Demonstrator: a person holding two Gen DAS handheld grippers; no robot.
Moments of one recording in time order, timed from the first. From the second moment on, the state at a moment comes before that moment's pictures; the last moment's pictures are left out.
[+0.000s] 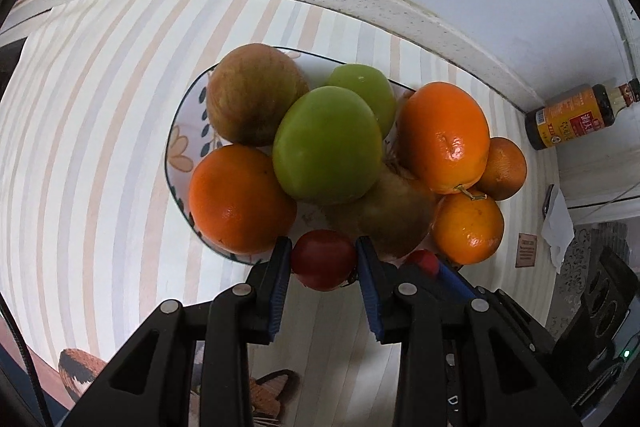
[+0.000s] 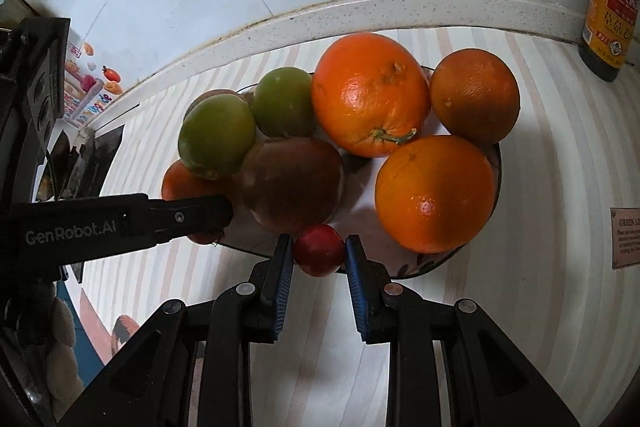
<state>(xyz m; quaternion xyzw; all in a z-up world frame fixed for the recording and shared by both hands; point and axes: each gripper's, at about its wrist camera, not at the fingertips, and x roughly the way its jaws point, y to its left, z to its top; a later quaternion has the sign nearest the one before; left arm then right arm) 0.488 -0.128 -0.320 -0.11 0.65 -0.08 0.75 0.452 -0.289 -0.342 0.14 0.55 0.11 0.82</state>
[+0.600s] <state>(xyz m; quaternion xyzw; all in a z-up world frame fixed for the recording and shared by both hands) 0.463 -0.119 -0.272 -0.05 0.62 -0.06 0.78 0.432 -0.299 -0.302 0.13 0.56 0.05 0.82</state>
